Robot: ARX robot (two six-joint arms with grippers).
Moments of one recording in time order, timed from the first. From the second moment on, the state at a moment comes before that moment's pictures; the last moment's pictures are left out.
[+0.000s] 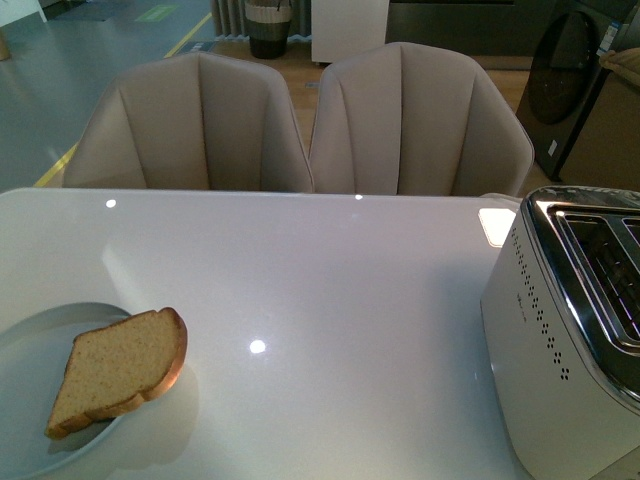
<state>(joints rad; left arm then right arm) 0.00 0.01 0.01 0.00 0.00 -0.01 0.00 0.00 0.02 0.00 0.00 0.00</state>
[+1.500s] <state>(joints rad) 0.29 1.25 0.29 0.44 0.32 0.06 0.00 0.00 0.02 0.00 0.00 0.00</state>
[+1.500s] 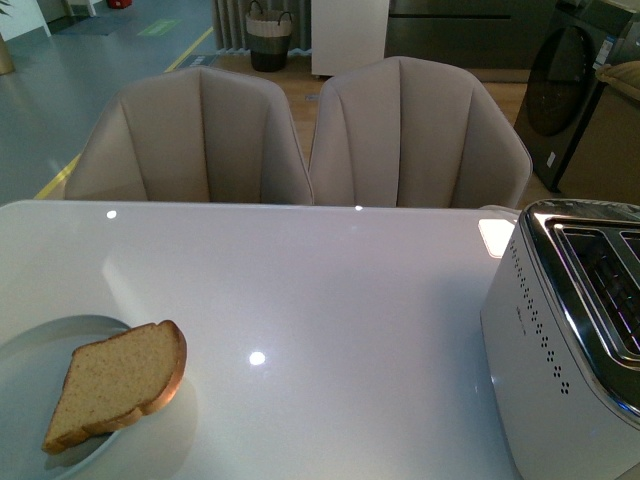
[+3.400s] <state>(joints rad) 0.42 2.41 0.73 0.67 0.42 0.11 0.00 0.00 0.02 0.00 0.00 0.00</state>
